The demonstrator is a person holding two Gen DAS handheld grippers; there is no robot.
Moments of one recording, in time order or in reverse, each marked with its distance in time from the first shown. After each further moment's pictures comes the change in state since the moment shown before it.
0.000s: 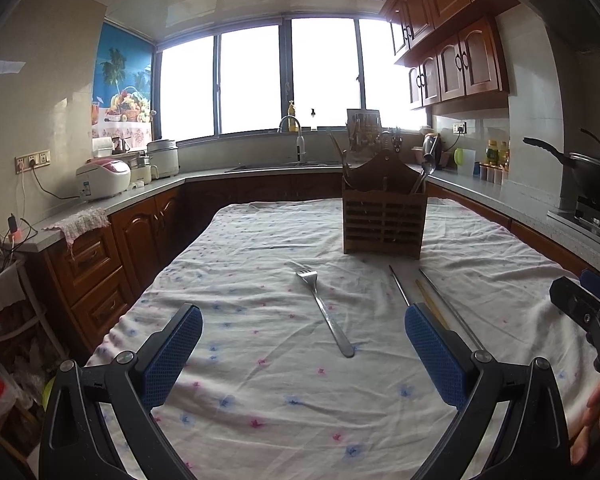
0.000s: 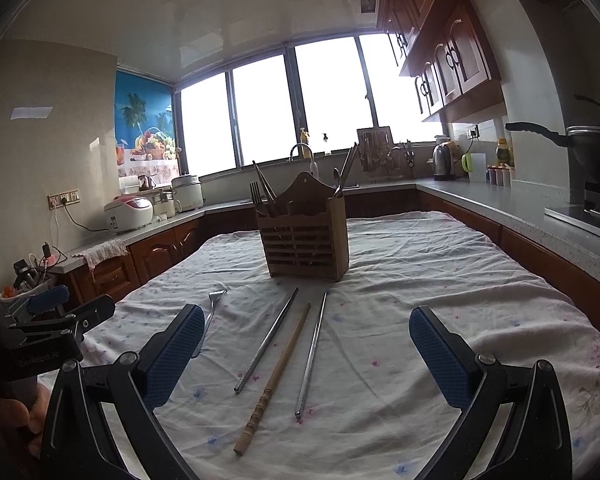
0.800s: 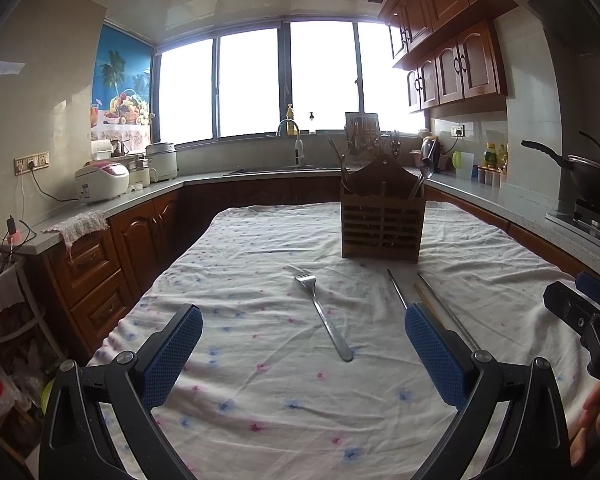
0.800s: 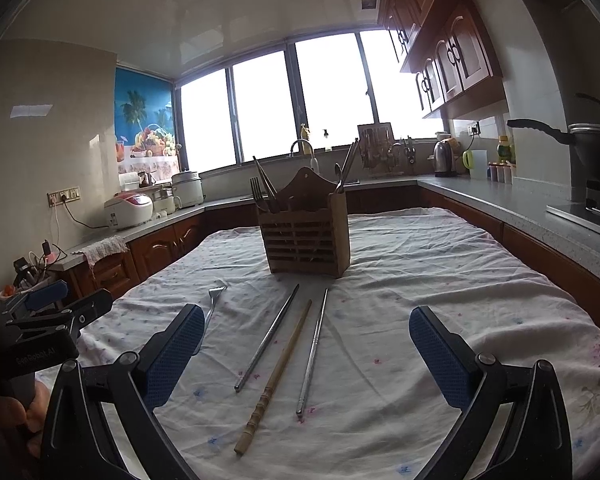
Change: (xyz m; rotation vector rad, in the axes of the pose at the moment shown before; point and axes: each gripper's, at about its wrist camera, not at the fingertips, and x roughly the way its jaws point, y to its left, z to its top) left arm -0.001 -0.003 -0.001 0.002 -0.010 -0.004; right arm 0.005 0.001 0.000 0.003 0.016 0.001
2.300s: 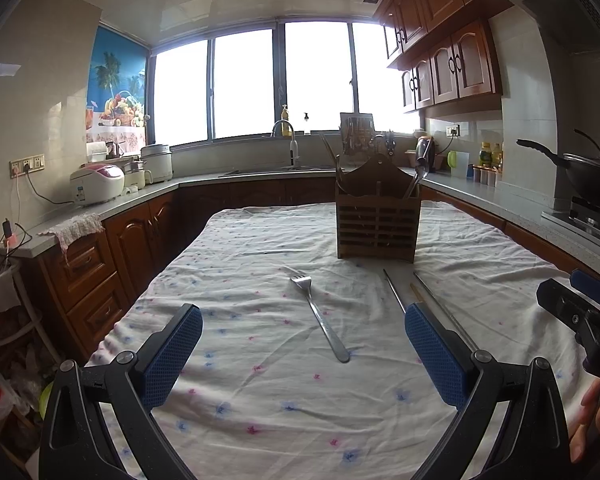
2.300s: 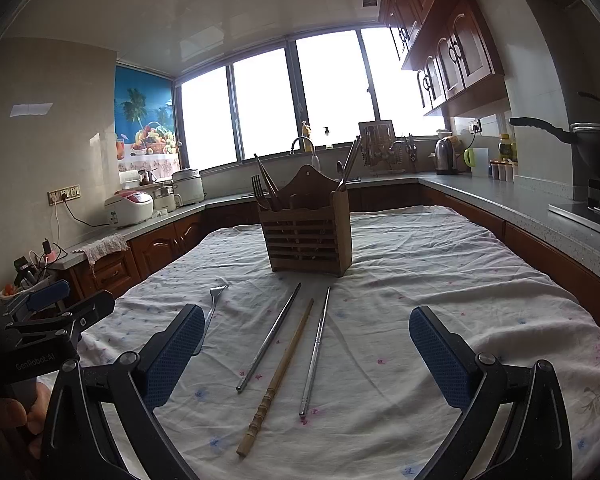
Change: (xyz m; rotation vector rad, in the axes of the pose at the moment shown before) left arm 0.001 -0.006 -0.001 0.006 -0.003 -0.014; right arm 0.003 0.001 0.000 -0.001 0.007 0.005
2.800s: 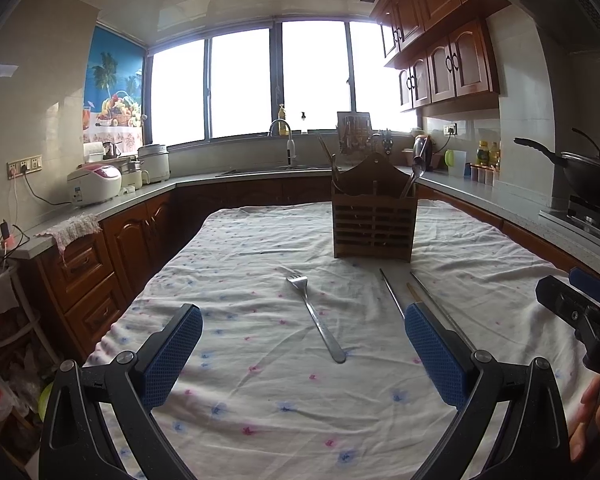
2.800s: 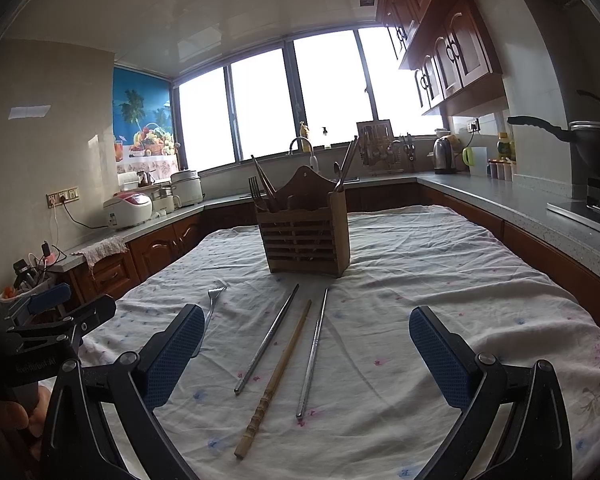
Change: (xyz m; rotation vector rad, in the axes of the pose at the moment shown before) left arm 0.000 -0.002 0.000 0.003 0.003 -0.012; right arm 0.002 -0.001 0.000 0.004 0.002 -0.004
